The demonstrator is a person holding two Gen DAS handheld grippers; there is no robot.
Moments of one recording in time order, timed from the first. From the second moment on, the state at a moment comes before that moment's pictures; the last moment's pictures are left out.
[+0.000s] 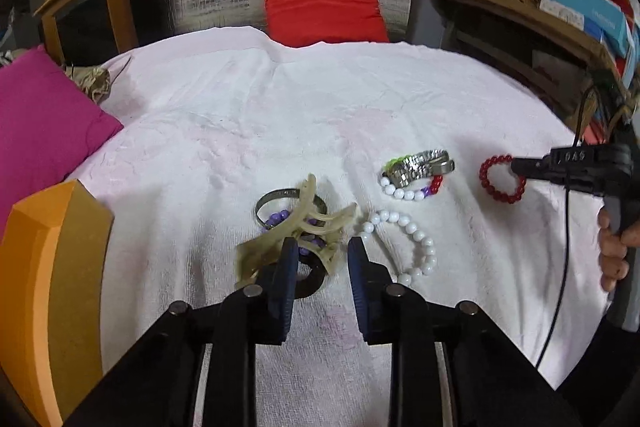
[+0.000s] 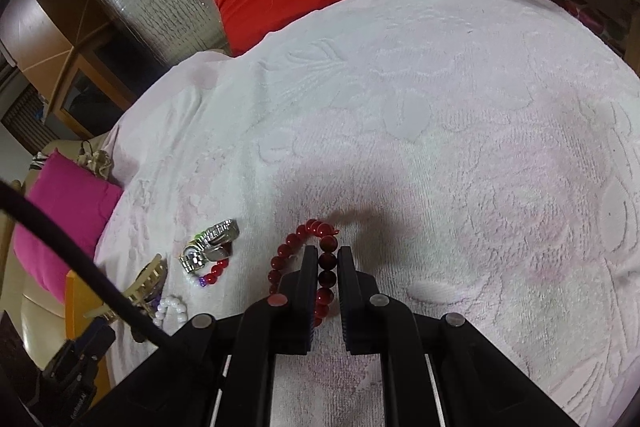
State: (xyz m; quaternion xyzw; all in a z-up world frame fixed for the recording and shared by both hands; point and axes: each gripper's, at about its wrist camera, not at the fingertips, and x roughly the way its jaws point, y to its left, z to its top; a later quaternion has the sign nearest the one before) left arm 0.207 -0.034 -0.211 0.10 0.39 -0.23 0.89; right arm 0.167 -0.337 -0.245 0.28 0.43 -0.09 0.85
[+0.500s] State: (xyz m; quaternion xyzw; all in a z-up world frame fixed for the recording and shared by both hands) left arm 0.211 0.004 -0.182 0.05 0.34 -0.20 0.92; right arm 0.167 -0.338 -0.251 0.30 0.44 -0.08 0.84
